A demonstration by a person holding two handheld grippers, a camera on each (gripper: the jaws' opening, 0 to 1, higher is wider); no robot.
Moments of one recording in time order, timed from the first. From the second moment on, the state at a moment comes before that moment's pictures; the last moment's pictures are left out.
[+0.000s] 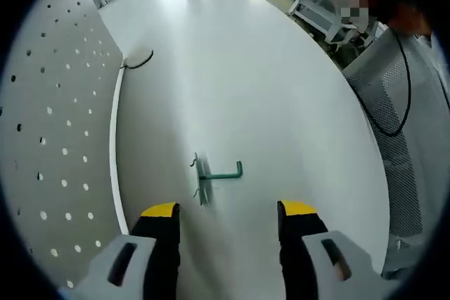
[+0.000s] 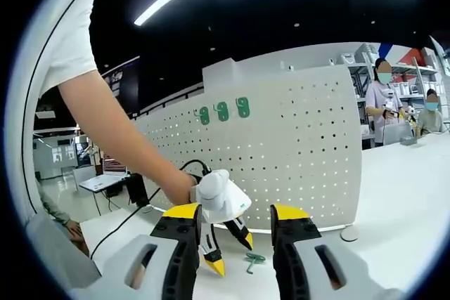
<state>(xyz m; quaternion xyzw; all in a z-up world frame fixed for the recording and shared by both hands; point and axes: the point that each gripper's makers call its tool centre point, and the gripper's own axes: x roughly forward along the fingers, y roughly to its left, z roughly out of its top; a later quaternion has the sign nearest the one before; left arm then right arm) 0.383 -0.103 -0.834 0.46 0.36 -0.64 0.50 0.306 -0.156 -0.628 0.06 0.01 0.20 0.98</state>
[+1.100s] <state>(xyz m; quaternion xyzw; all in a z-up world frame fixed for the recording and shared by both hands) 0.408 -0.117 -0.830 0.42 0.36 -0.62 0.56 0.310 -0.162 -0.633 0.07 0.02 0.19 0.98</state>
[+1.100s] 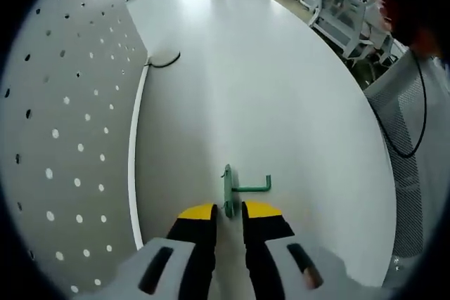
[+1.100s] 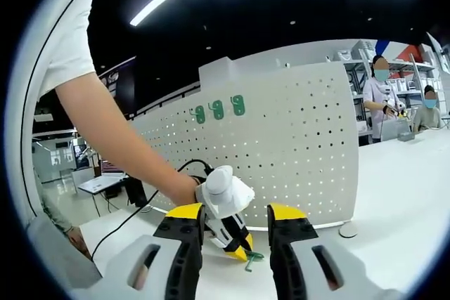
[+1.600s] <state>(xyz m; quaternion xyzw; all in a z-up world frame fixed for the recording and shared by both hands) 0.414 -0.117 -0.830 0.43 0.34 -0.61 0.57 0.310 -0.165 -0.635 0.08 0.03 0.19 0.98</state>
